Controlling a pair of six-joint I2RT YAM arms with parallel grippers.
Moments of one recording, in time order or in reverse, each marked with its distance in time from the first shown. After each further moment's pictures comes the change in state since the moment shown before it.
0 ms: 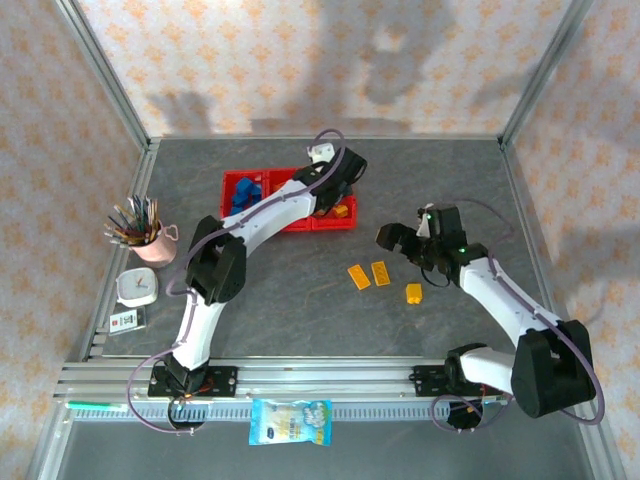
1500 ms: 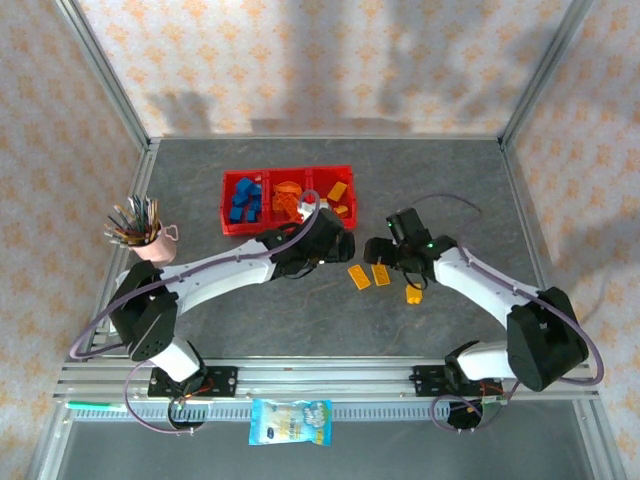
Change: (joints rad) left arm -0.195 -0.594 -0.798 0.234 0.252 -0.018; right arm 0.248 0.147 0.071 -0.132 0.354 -0.054
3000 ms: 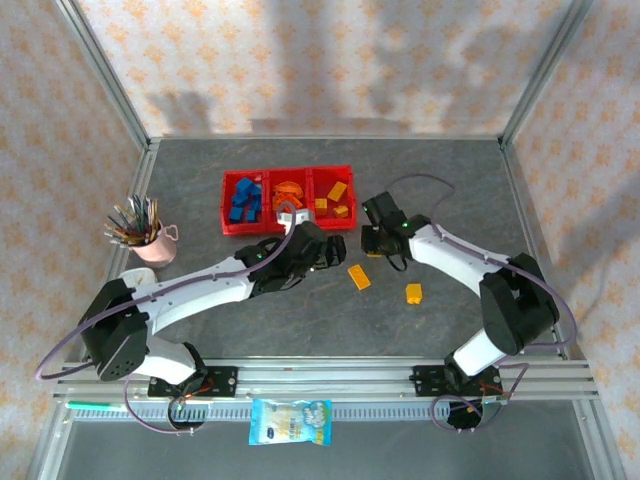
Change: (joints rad) left arm -0.012 -0.166 -0.156 0.094 -0.069 -0.111; right arm 0.064 0.218 0.257 -0.031 0.085 -0.068
